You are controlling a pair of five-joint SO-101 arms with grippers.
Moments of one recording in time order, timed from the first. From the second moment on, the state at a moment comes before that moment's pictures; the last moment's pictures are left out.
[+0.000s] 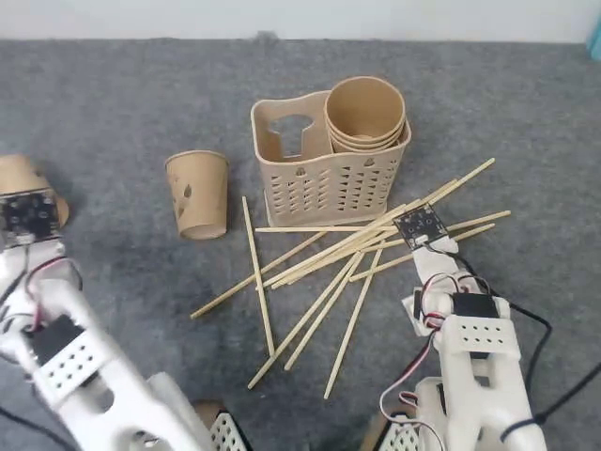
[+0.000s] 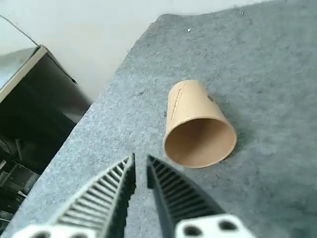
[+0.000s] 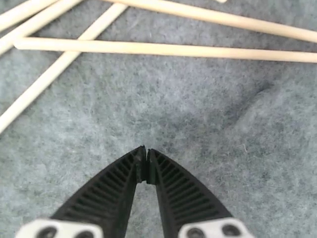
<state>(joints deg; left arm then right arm) -50.4 -53.4 71.2 19.8 -28.0 -2.1 -46.6 75.1 50.6 26.8</state>
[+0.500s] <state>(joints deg) -56.6 -29.1 54.5 19.8 -29.0 -2.2 -46.6 75.1 50.6 26.8</state>
